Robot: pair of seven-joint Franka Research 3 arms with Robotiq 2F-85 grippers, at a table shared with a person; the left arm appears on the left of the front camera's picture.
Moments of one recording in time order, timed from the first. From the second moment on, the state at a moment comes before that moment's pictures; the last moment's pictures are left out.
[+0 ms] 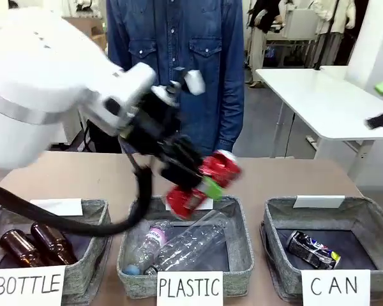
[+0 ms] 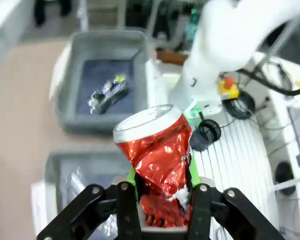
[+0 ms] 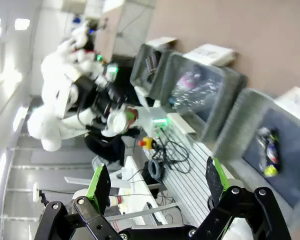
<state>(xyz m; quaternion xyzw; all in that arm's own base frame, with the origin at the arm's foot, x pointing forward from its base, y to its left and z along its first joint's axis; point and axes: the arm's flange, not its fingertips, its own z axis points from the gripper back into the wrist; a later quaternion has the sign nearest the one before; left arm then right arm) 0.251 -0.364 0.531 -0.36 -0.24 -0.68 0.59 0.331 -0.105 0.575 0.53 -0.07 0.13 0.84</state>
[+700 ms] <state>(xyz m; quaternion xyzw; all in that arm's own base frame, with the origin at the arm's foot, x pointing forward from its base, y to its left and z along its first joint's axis) 0.334 -0.576 0.478 -0.25 -0.29 -0.85 0.37 0.273 -0.181 0.583 0.50 -0.12 0.06 0.86</state>
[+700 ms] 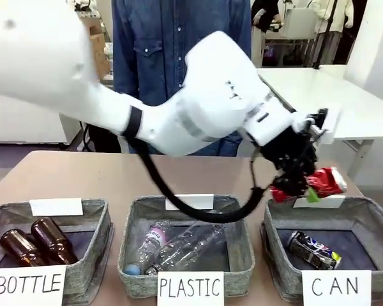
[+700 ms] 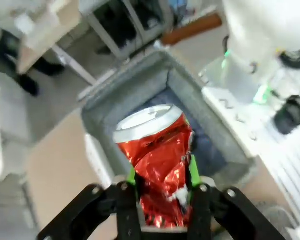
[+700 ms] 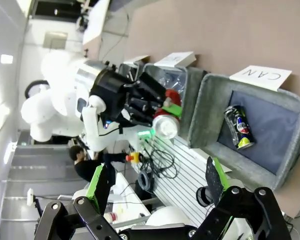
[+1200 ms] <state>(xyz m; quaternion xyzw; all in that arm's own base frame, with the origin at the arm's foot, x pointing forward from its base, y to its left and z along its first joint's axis) 0.350 -0.604 0.475 -0.32 -0.27 -0.83 0.38 0.274 -0.181 0.582 0.50 -0.12 0.06 0.86</state>
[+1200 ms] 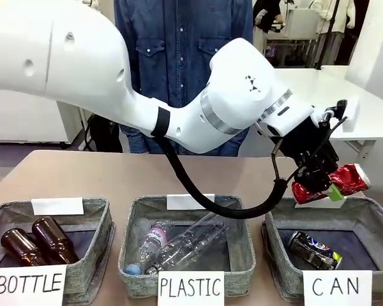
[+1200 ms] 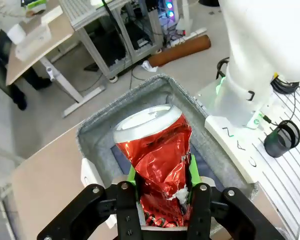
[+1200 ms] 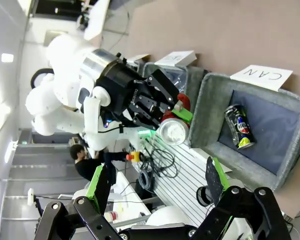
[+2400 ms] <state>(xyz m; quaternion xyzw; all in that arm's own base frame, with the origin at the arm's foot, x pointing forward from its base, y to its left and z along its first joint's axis) 0.363 -0.591 0.483 -0.31 -0.28 -0.81 0.42 0.274 -0.181 0.583 0.50 -0.12 0.06 0.86</state>
